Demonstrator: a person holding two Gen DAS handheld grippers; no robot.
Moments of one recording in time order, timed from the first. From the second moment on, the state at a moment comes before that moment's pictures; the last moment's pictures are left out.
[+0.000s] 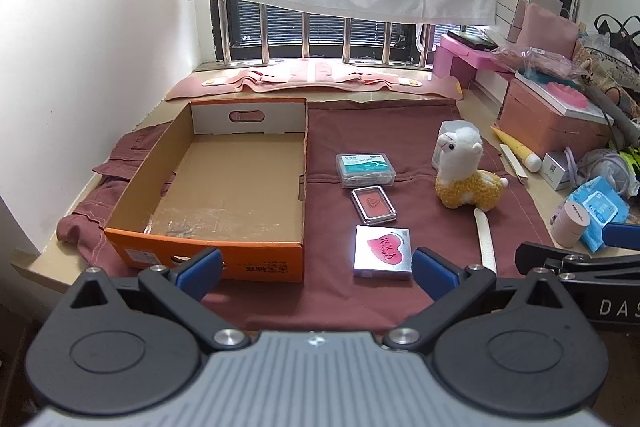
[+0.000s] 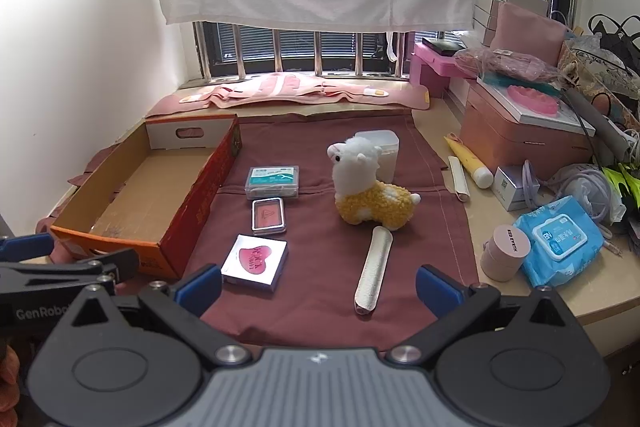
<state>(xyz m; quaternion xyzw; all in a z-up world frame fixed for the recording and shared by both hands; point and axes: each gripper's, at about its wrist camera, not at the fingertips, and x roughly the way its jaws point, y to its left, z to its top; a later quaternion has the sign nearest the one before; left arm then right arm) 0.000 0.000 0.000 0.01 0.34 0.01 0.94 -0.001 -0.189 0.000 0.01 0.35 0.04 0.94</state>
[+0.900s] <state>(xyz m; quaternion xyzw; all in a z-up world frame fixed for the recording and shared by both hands) 0.002 0.003 -0.003 0.00 0.34 0.01 0.94 0.001 -0.185 -0.005 0.01 0.36 0.05 0.93</state>
